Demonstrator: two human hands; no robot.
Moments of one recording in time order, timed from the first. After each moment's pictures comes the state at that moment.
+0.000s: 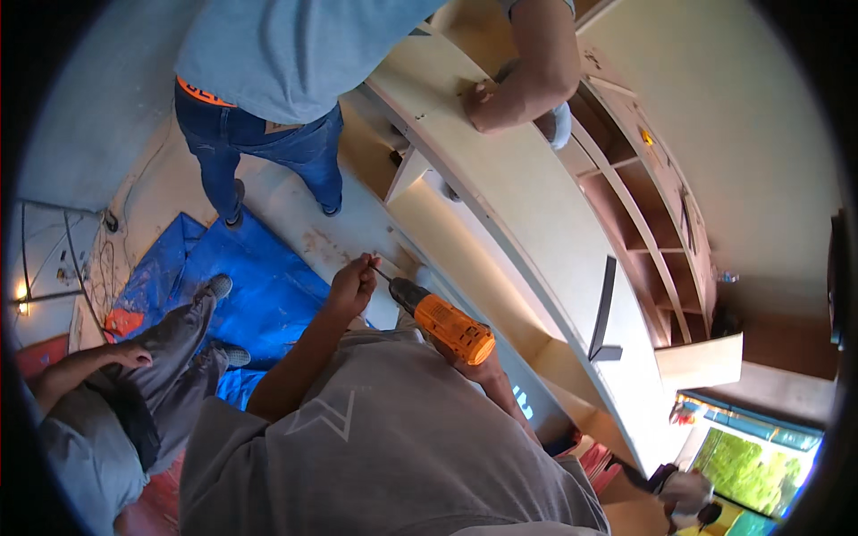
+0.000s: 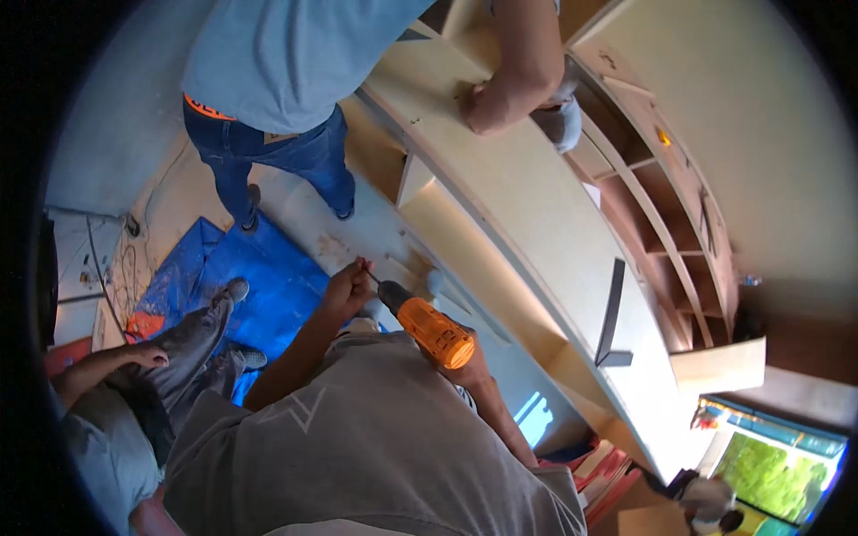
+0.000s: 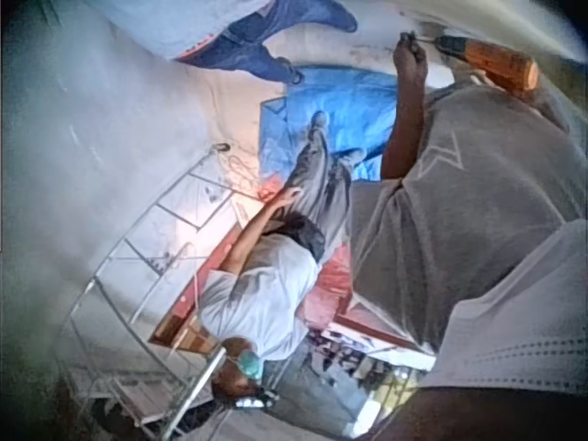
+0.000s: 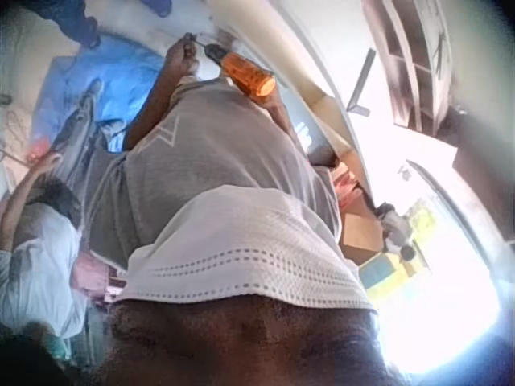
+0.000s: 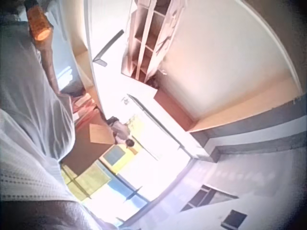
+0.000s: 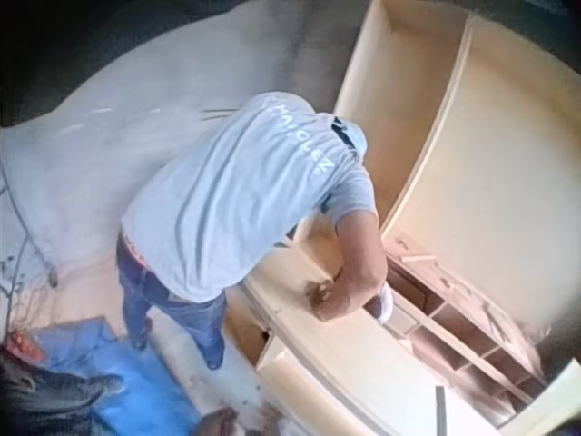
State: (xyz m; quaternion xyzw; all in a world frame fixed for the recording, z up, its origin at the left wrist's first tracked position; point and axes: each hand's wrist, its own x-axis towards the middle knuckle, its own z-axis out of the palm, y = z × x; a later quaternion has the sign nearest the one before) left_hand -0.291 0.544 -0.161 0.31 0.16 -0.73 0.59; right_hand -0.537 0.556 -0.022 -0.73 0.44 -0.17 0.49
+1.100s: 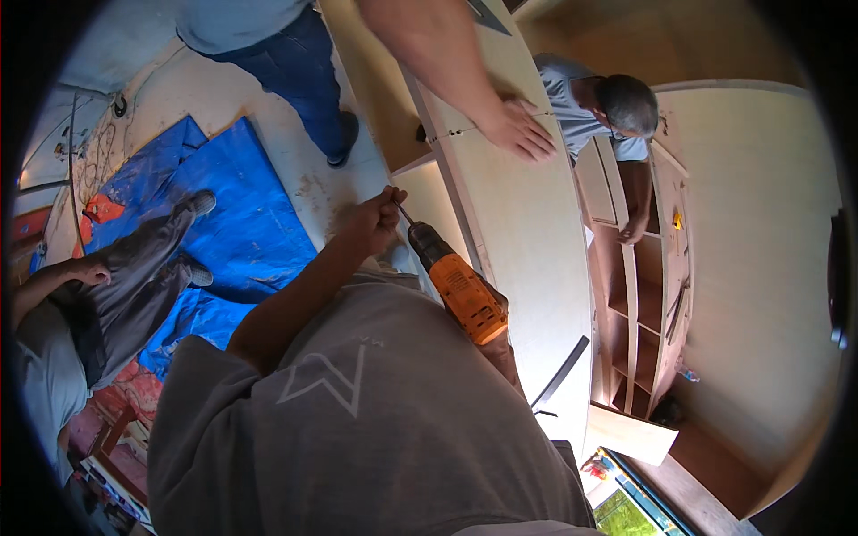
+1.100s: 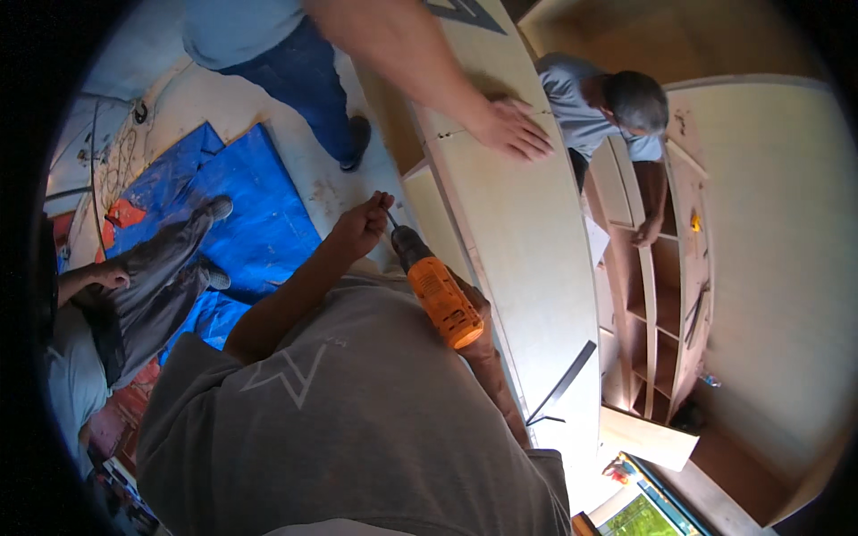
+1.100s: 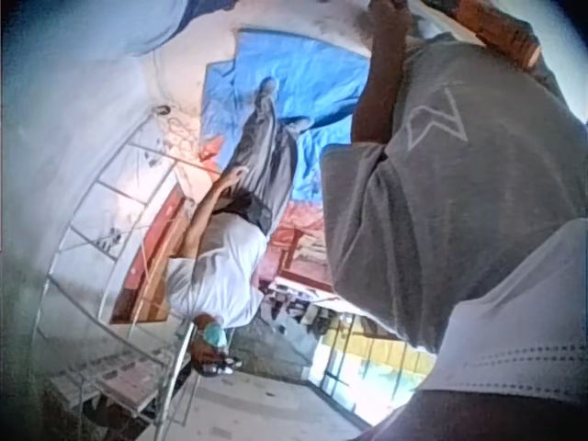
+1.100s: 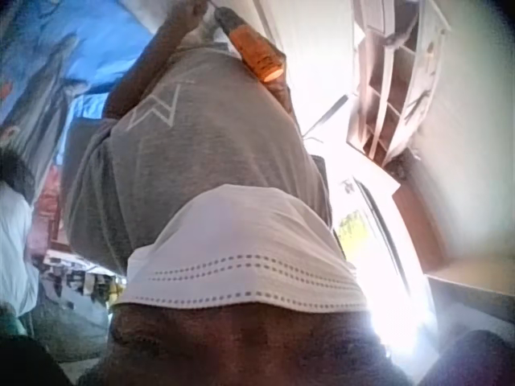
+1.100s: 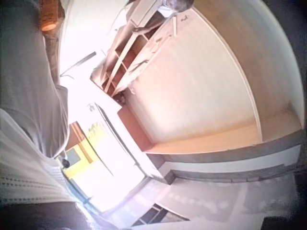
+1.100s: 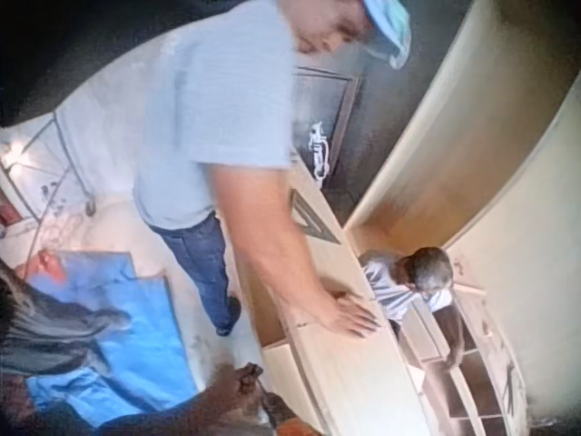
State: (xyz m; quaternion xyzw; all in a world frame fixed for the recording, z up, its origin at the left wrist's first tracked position) left_hand -0.301 0.387 -0.145 0.27 0.24 -0.66 0.66; right_hand -0.541 0.372 -0.029 -0.60 0.43 -0.20 0.64
